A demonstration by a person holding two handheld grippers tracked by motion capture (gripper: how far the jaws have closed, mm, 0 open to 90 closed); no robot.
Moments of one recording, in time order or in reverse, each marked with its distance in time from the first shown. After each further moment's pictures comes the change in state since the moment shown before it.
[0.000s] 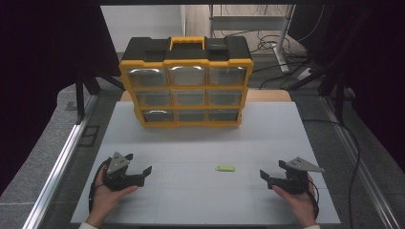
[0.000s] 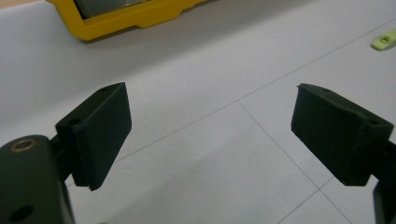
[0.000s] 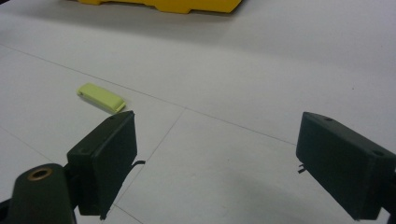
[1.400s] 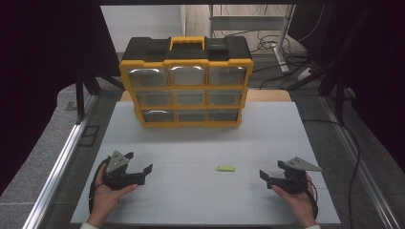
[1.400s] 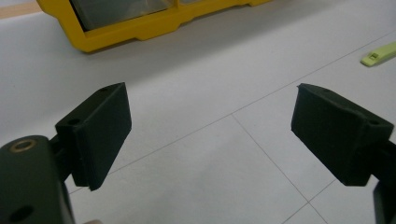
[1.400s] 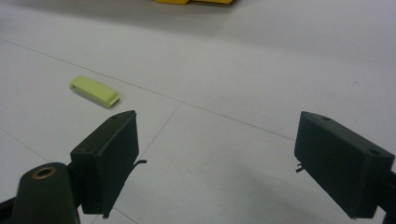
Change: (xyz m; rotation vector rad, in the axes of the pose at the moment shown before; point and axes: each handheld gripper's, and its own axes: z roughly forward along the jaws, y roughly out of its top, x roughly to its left) left arm -0.003 0.007 -0.004 -0.034 -0.005 -0.013; right arm -0.002 -0.002 0.005 0.023 -0.007 -0.009
